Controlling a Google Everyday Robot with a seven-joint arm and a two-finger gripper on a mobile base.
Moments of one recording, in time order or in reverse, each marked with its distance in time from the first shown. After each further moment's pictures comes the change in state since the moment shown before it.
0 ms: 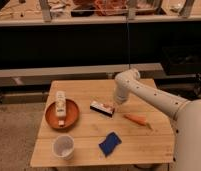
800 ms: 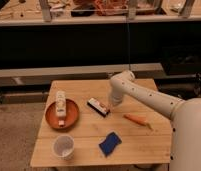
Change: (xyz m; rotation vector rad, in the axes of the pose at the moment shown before) arm -0.029 0.002 0.012 -0.002 -0.023 -0.076
